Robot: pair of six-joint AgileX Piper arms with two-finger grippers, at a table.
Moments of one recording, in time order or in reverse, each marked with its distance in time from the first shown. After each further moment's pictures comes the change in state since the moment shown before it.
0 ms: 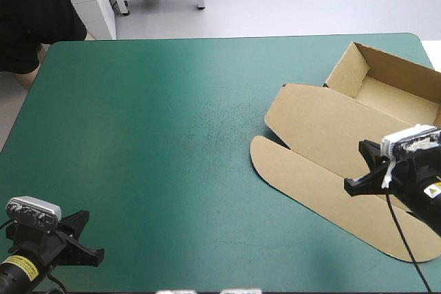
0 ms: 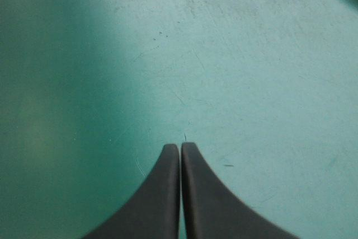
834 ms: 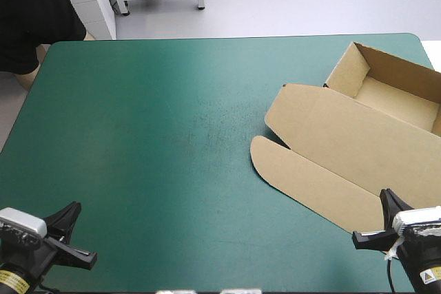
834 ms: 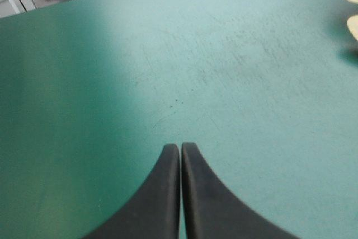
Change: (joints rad) left arm 0.000 -0.152 0.070 0.060 -0.173 0.054; right arm 0.008 -0.515 0.360 -0.251 -0.128 0.272
